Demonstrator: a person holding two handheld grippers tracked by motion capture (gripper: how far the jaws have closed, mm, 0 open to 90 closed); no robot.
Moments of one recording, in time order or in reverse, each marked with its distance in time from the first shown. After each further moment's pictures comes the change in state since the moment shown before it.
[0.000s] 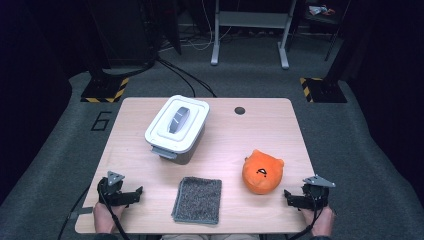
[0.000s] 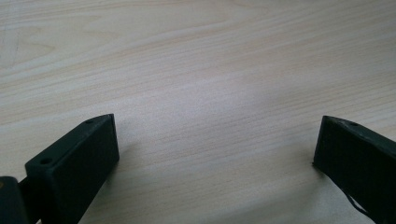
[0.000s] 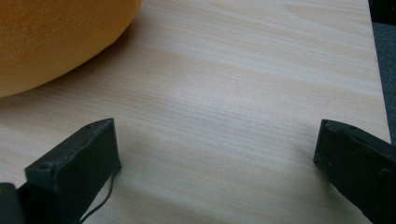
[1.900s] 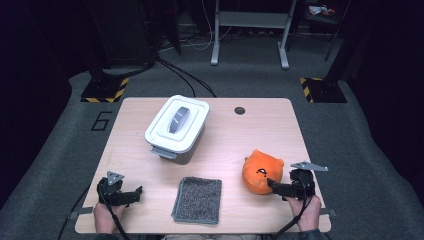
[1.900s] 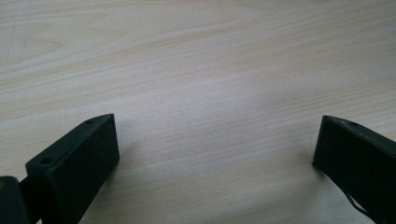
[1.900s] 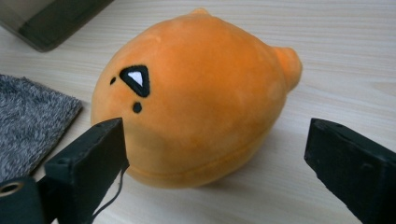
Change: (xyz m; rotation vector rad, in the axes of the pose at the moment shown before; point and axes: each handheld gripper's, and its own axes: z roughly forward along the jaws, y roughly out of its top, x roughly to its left) left arm -0.001 0.000 0.000 0.001 0.022 -0.024; right arm 0.061 0.073 -0.042 -0.010 0.161 0.096
